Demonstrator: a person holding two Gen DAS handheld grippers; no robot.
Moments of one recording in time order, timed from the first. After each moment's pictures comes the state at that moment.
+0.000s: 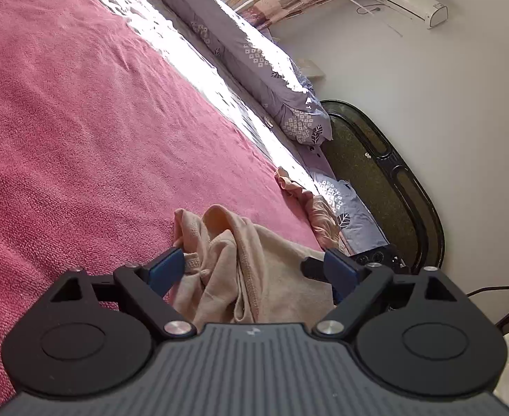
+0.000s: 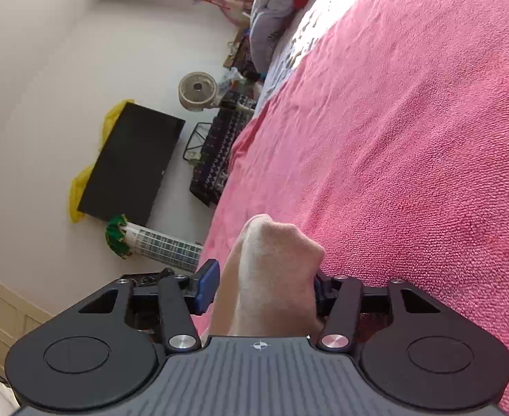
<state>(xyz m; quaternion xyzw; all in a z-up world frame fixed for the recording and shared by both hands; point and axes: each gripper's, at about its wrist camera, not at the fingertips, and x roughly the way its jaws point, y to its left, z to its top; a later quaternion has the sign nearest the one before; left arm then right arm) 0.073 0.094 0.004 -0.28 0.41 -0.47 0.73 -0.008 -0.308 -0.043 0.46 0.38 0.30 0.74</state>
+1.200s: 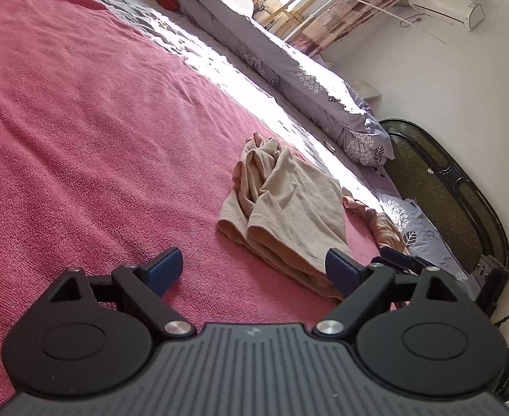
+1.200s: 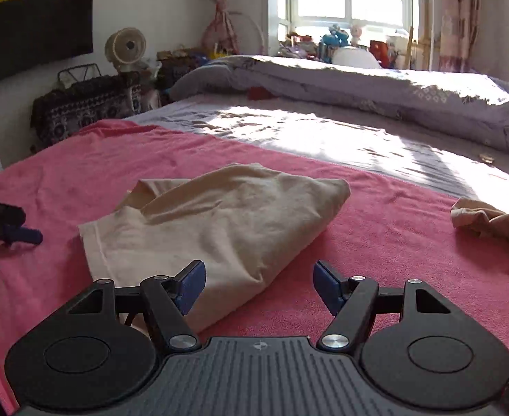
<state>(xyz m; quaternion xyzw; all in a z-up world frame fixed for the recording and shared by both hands) 0.021 0.116 0.024 -0.23 0.39 -0.36 0.82 -0.077 -0.269 0.039 -0.04 0.29 0.05 0.96</state>
